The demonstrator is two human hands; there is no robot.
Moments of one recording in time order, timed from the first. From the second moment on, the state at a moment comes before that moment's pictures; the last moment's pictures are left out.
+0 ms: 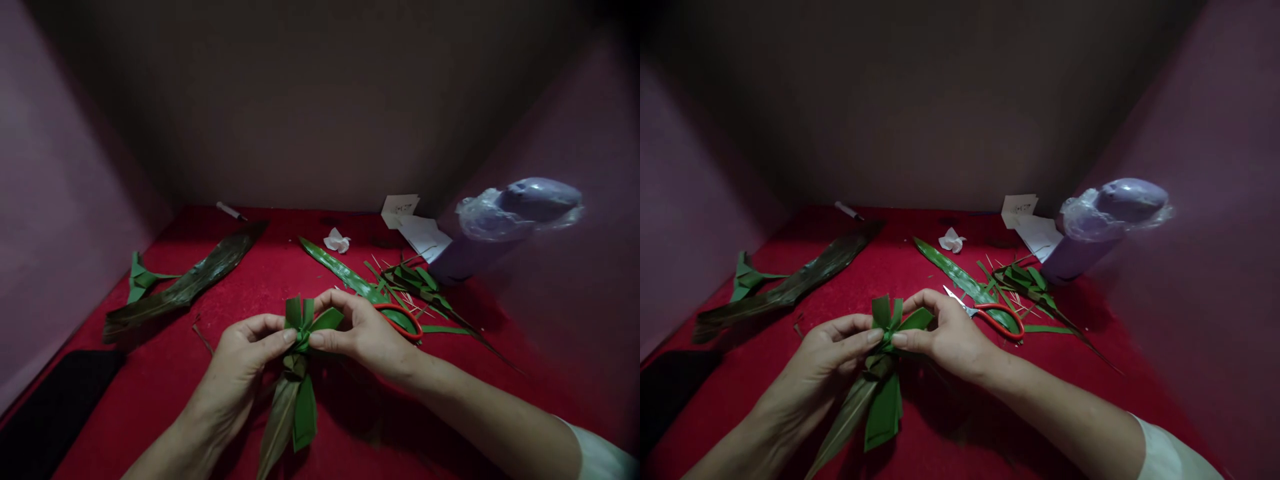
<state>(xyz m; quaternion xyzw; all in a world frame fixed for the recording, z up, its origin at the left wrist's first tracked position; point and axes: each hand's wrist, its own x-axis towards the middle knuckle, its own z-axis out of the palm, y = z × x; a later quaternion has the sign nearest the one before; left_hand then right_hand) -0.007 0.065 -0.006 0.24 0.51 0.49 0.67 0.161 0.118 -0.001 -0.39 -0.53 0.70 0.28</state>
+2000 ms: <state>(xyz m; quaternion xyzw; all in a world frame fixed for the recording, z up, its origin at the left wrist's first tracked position) -0.011 0.065 -0.004 0.31 0.52 0.44 0.66 0.164 0.115 0.001 -0.39 -0.51 0.74 0.22</state>
